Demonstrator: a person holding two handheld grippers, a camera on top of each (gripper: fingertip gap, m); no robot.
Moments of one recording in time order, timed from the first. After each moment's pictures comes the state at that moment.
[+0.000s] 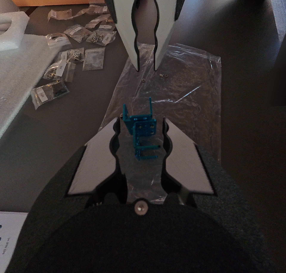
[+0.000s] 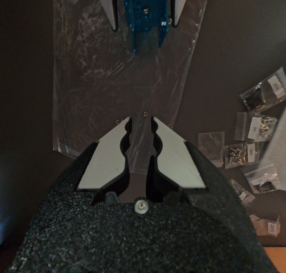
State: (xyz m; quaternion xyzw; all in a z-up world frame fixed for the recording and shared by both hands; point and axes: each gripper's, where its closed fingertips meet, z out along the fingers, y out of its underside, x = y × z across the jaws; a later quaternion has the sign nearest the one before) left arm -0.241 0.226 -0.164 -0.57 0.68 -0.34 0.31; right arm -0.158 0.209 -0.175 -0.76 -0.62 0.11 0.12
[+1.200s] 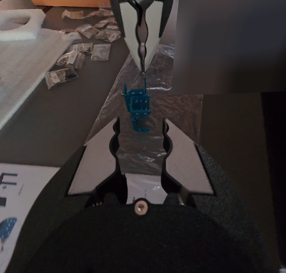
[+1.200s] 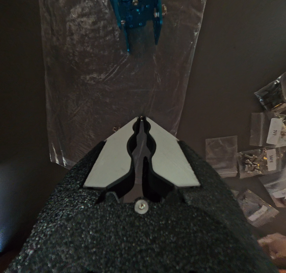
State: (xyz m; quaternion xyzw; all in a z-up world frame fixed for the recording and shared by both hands) left arm -0.291 0.227 -0.145 -0.58 0.66 -0.36 0.32; right arm -0.162 0.211 -0.194 -0.78 -0.60 0.13 0.12
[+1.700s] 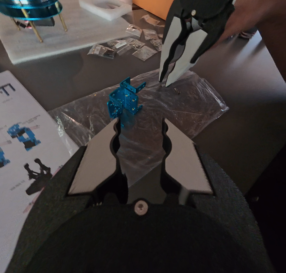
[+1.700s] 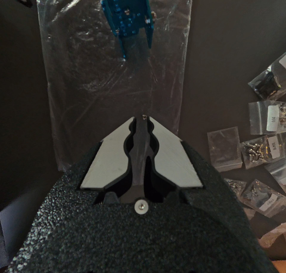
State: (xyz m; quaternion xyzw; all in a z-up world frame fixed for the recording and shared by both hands) left arm -0.286 0.189 -0.141 -0.76 0.39 -0.30 0.42; right arm -0.164 0.211 -0.189 -0.81 -0.56 0.13 0.14
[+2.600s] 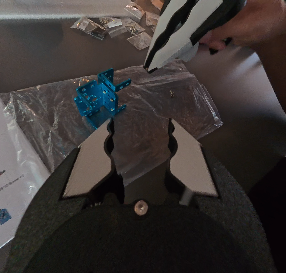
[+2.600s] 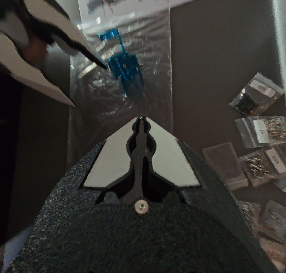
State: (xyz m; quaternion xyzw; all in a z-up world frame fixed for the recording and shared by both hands) left arm -0.248 0.180 -0.162 -0.81 0.33 -0.30 0.37; right arm -0.186 0.227 -0.161 -0.80 -0.50 0.25 0.24
